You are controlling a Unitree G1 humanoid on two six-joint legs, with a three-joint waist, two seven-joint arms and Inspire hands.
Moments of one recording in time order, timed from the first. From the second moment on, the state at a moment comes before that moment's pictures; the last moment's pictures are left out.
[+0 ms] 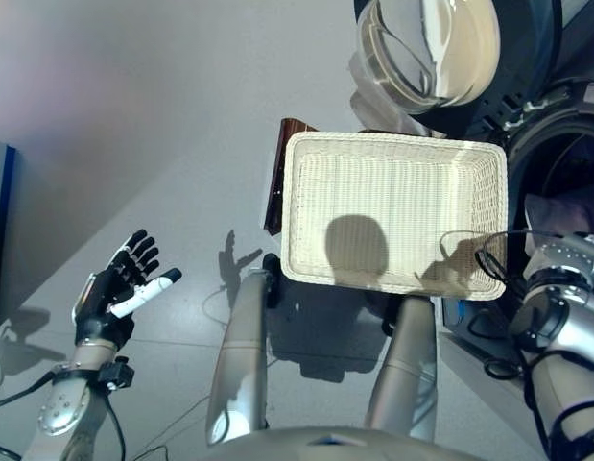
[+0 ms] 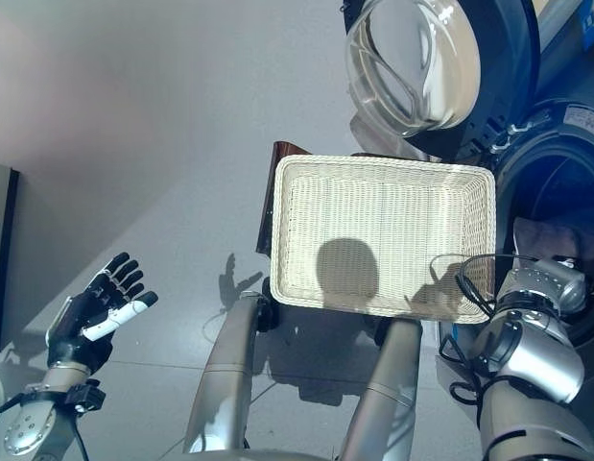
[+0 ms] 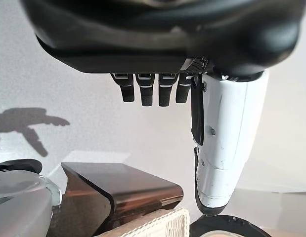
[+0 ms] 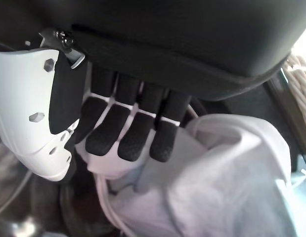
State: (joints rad) left arm 0.48 0.61 0.02 -0.08 -0.68 -0.29 0.02; right arm -0.83 -0.65 -0.65 1.24 1.30 -0.54 -0.70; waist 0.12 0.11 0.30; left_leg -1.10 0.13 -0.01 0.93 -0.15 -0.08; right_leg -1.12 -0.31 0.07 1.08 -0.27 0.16
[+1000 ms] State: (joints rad) left arm 0.47 0.60 0.02 -0.09 -0.68 -0.31 0.02; right arm -0.80 -0.60 -0.62 1.21 1.22 -0.58 -0.66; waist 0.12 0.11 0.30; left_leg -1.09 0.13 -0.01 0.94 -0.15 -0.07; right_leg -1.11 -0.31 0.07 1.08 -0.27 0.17
